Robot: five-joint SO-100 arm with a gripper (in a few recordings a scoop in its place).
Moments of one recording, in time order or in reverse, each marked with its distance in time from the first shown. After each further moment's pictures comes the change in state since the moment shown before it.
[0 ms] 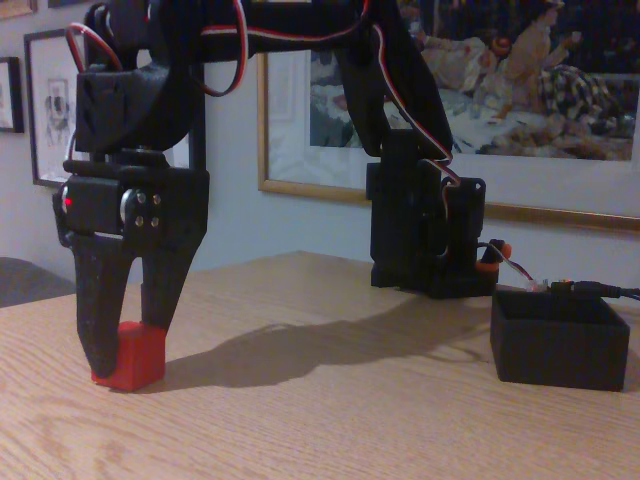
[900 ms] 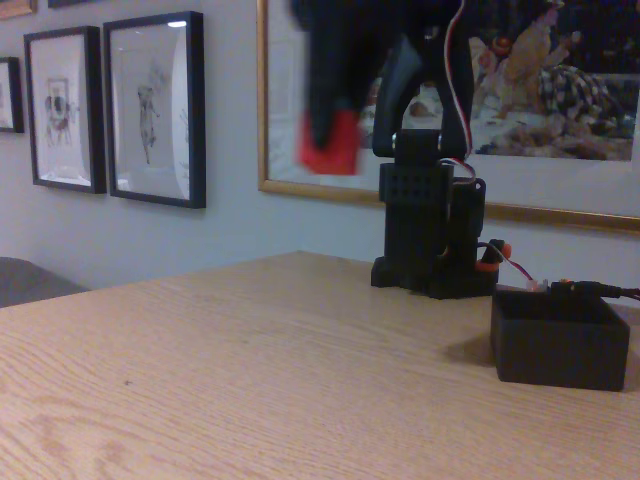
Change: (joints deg) arm 20.8 55.5 33.9 8.1 -12.4
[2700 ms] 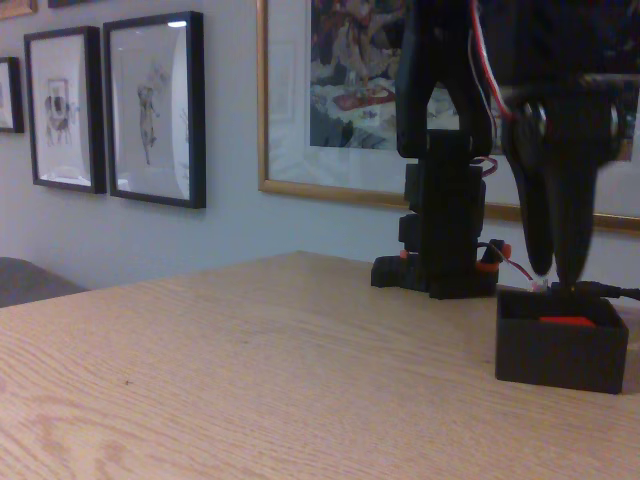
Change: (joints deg) arm 30.8 -0.5 21.0 -11.1 -16.2
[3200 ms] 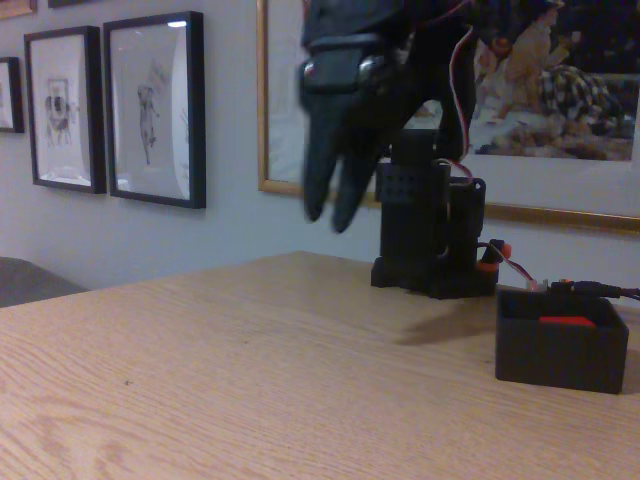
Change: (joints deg) arm -40.5 24.1 17.8 -6.6 12.6
